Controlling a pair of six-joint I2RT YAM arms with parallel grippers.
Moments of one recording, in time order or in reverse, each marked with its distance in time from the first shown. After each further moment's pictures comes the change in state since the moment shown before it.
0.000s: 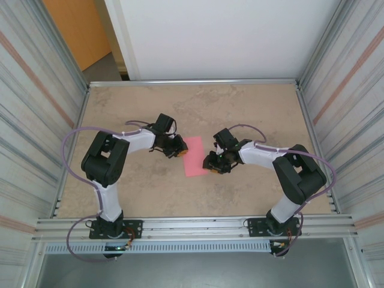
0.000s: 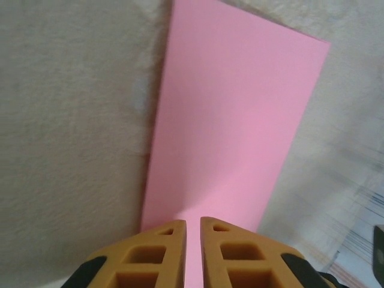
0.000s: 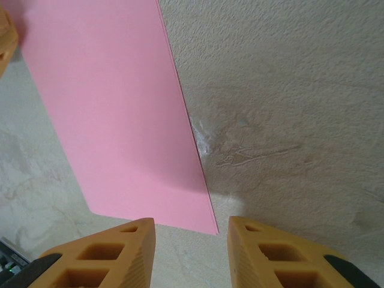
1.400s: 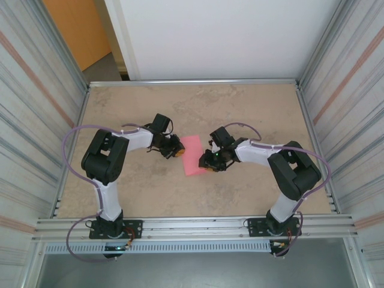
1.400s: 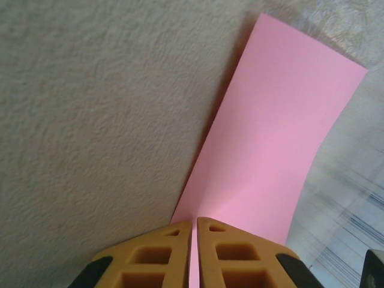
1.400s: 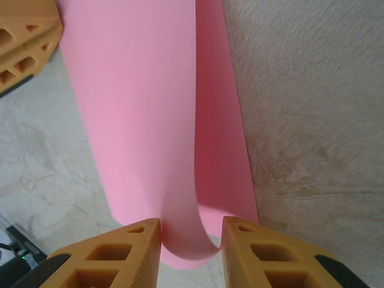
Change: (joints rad) left arm 0.040 0.021 -0.009 0.002 0.027 -0.101; right arm 0.008 0.057 0.042 0.053 -0.057 -0.026
